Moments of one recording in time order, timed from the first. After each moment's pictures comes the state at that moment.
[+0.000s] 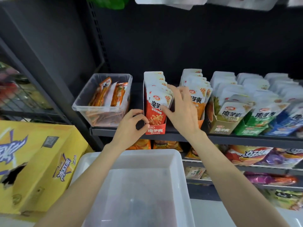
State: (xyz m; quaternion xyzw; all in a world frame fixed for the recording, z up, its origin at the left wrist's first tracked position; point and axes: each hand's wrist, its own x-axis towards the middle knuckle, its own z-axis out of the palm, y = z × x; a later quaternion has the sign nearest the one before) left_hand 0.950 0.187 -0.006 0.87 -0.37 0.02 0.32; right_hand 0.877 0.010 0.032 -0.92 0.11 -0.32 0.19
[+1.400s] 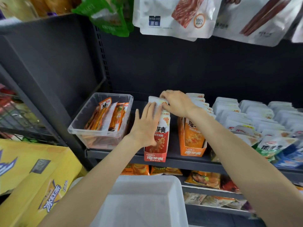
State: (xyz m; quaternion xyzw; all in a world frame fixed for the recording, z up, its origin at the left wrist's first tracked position) left_hand 0.995 0.108 0.035 0.91 -0.42 0.07 -0.01; right_hand 0.988 -0.057 0.084 -0.99 -0.02 -0.13 0.07
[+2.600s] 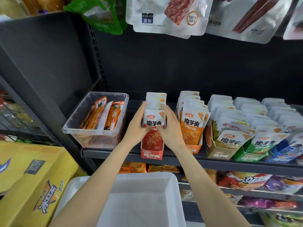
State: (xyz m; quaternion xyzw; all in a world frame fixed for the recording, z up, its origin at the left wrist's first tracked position) left_hand 0.996 0.116 0.013 0.76 -0.31 -0.10 0.56; right_hand 0.932 0.000 0.007 -0.87 0.15 -0.23 0.41
